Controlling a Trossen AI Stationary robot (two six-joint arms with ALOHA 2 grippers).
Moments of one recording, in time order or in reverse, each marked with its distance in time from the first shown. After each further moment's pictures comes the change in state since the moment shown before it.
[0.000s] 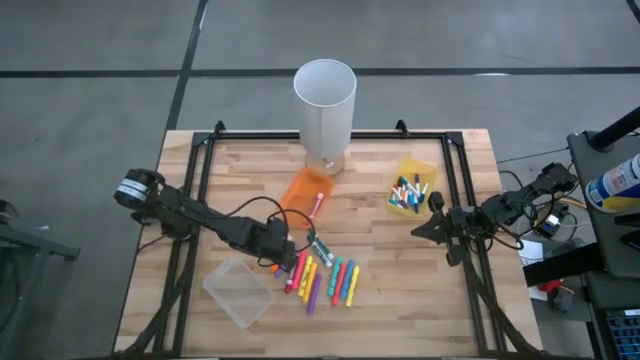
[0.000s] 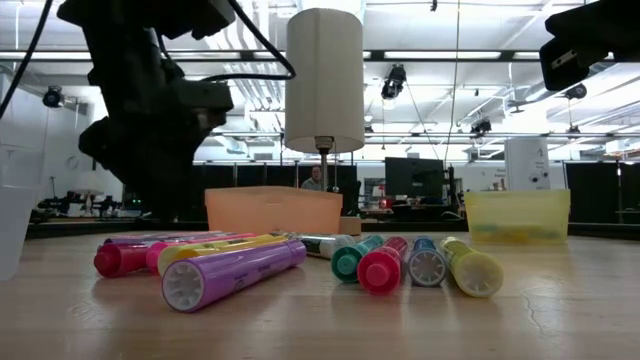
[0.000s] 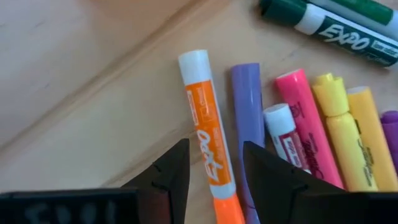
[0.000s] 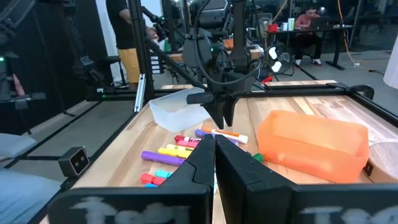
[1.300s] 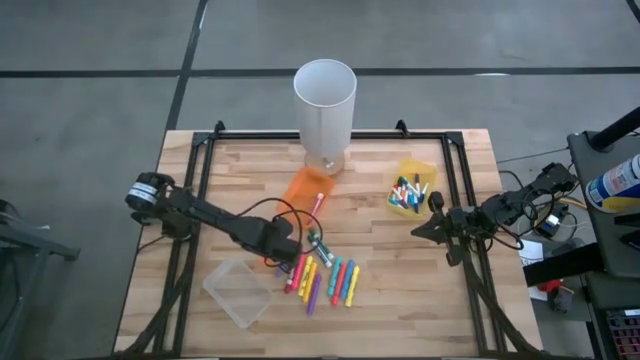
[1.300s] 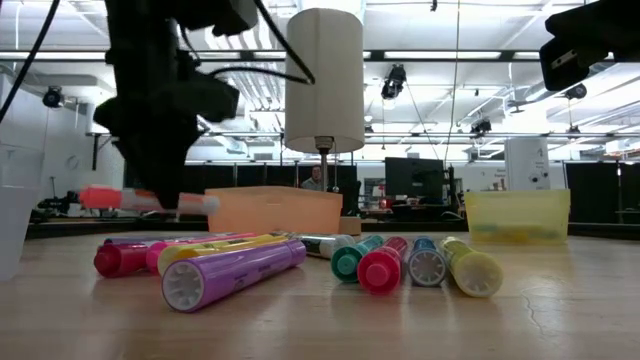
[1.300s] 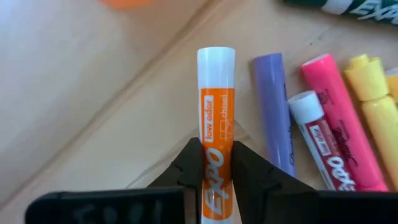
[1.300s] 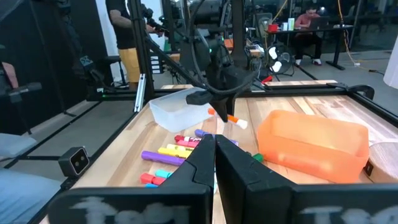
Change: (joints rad) left arm 0.011 0.093 0.185 -0.286 0.010 0.098; right arm 0.000 0.000 0.000 0.000 0.000 0.000
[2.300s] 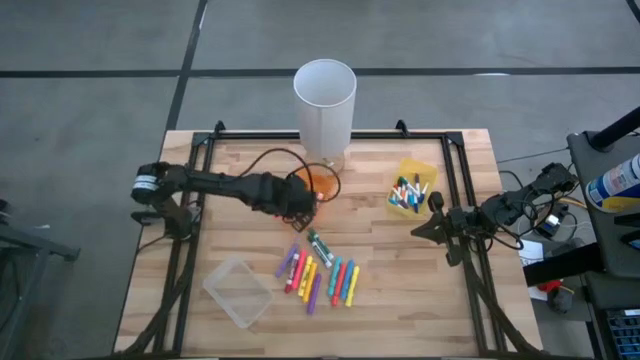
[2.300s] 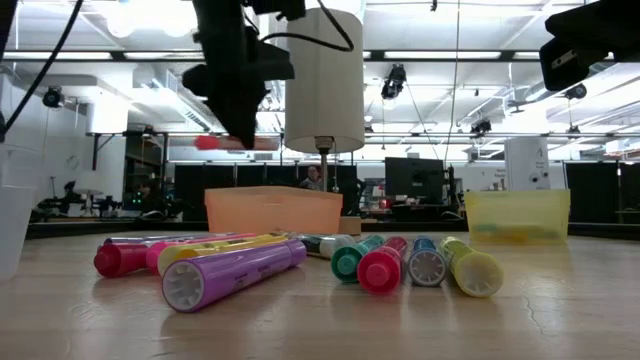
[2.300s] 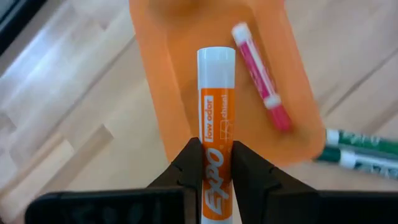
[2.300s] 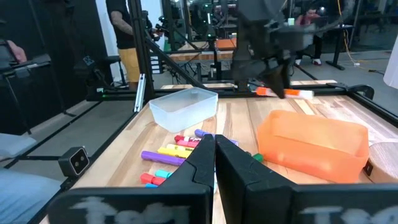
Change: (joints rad) left arm 0.282 -0.001 0.283 -0.170 -0.195 0.369; right arm 0.000 0.000 0.000 0.000 0.000 0.000
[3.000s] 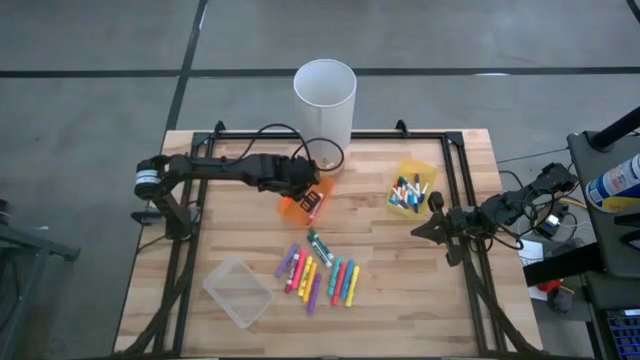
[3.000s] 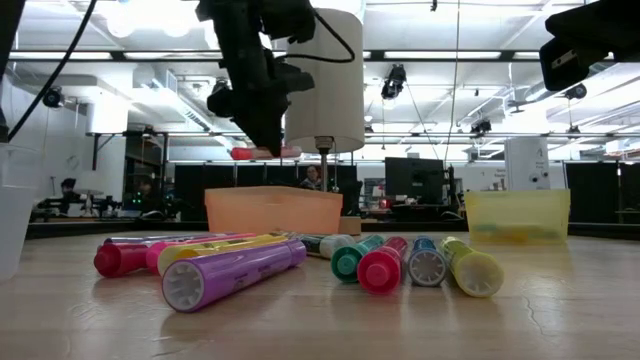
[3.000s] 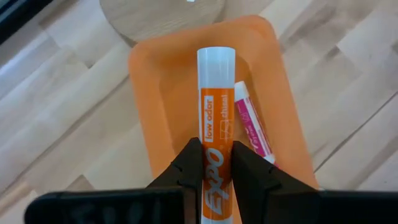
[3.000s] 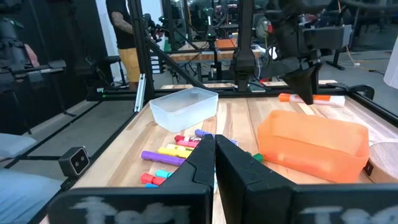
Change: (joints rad) left arm 0.167 0.002 -0.022 0.192 0.115 0.130; right arm 0.000 0.000 0.000 0.000 0.000 0.000
